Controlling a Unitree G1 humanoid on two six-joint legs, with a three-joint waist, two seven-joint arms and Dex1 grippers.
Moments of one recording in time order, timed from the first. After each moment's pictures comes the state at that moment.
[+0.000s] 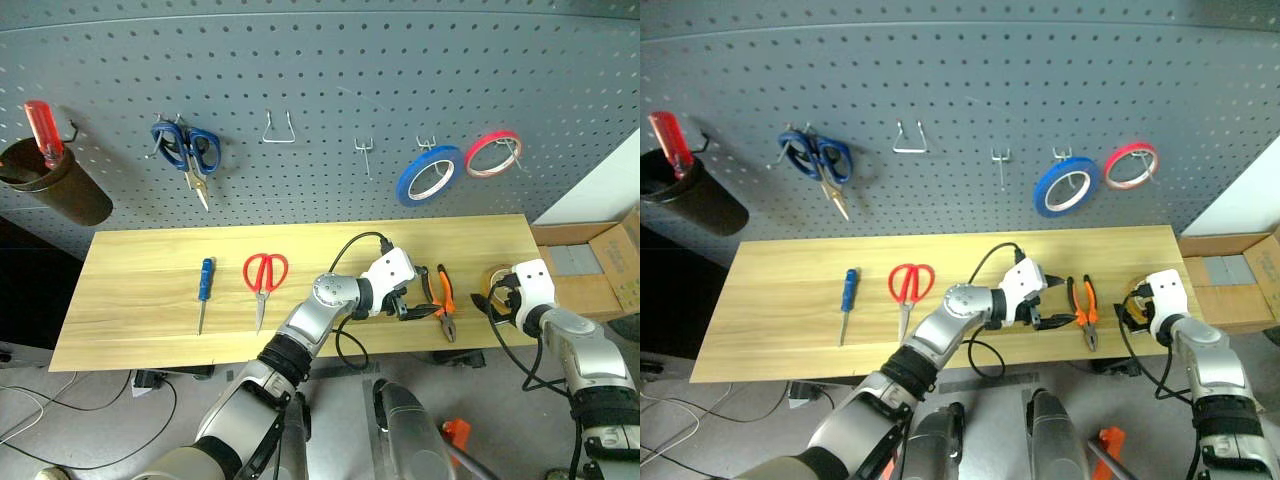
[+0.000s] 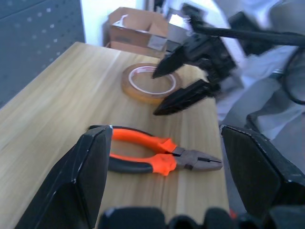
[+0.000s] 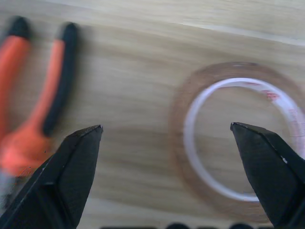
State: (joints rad) left arm -0.67 0.02 -0.41 0.52 -0.03 0.02 -0.84; right arm -0.31 -0.59 -0.13 0.35 0.16 0.43 0.47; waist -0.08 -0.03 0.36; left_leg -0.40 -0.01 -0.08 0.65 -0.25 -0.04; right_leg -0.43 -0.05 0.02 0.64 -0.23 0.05
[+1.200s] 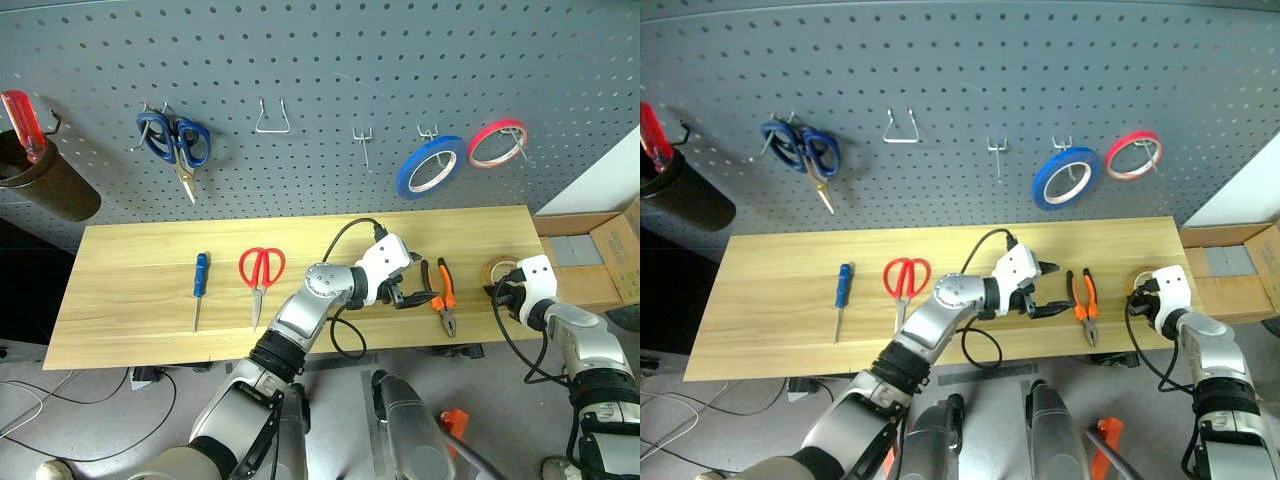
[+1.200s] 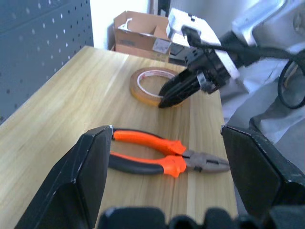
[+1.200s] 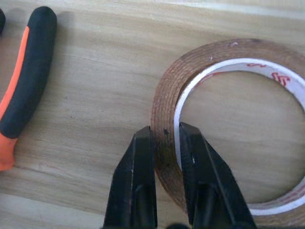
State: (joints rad) left arm -0.67 0.04 -0.37 0.38 -0.03 0.14 -0.84; right arm -0.39 -0.58 -0.14 0.57 0.13 0.28 0.58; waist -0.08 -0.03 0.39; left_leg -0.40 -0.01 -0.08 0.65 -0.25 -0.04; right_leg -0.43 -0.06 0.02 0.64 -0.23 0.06
